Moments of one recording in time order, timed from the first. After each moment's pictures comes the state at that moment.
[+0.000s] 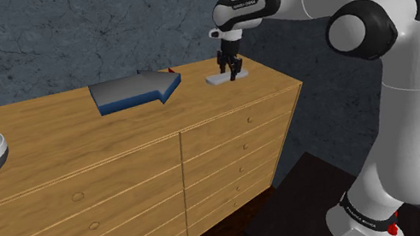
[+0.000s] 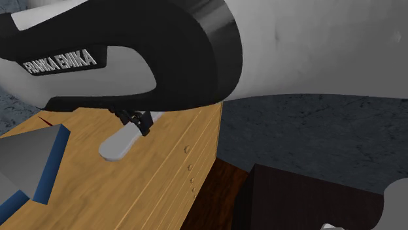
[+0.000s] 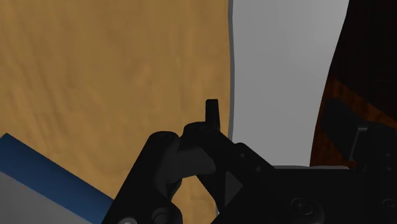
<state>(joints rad) 0.16 0.35 -0.42 -1.57 0.16 1.87 -1.60</state>
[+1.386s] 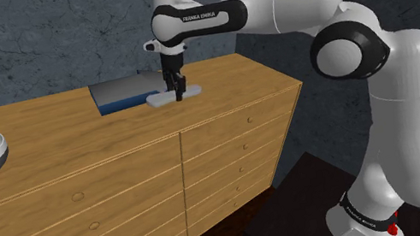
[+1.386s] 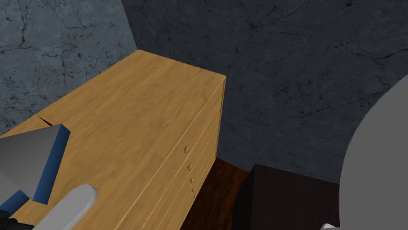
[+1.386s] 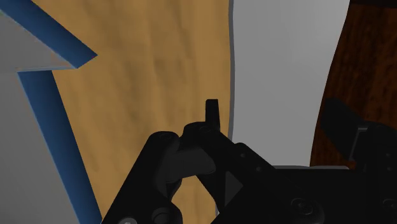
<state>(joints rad) 0.43 0.48 -0.28 -1.36 0.15 1.81 -1.17</state>
